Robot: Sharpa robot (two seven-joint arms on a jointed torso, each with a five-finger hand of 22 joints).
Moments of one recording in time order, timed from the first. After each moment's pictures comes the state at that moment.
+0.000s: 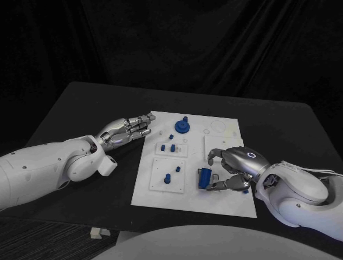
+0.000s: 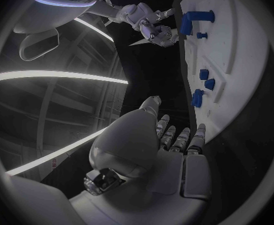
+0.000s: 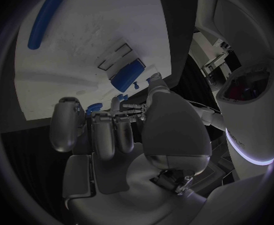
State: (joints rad) left arm 1.10 -0.85 -0.22 1.32 -0.38 0.12 0.57; left_hand 1.55 0.24 -0.10 0.13 0.51 0.31 0.10 0.04 0.04 0.01 0.08 0.06 0.01 0.01 0.21 0.00 0.00 0.08 0.06 0.30 0.03 0.12; right arm 1.04 -1.06 -0.25 1.93 -1.72 -0.47 -0.32; right_hand 1.19 -0.22 -0.06 0.30 0.05 0.40 0.11 0.79 0.81 1.47 0.03 1.57 1.31 1.47 -0.04 1.56 1.31 0.05 1.46 0.07 1.27 1.31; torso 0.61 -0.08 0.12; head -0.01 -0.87
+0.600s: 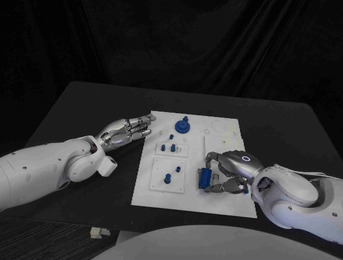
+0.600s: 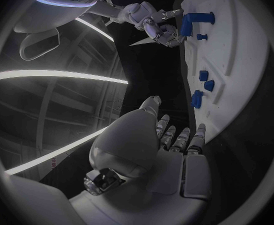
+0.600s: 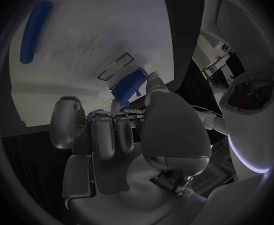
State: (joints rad) left arm 1.10 -0.85 -0.22 1.32 -0.38 0.13 0.57; left_hand 1.55 0.24 -0.10 0.13 0.51 0.31 0.10 0.04 0.04 0.01 0.08 0.06 0.01 0.01 0.21 0.00 0.00 0.08 0.06 0.30 0.03 0.12; right arm 1.02 -1.02 -0.25 1.89 -1.74 -0.46 -0.35; right_hand 1.20 -0.21 -0.04 0.30 0.12 0.34 0.11 0.87 0.82 1.47 0.03 1.57 1.31 1.47 -0.04 1.56 1.31 0.05 1.45 0.07 1.24 1.31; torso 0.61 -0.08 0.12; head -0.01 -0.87
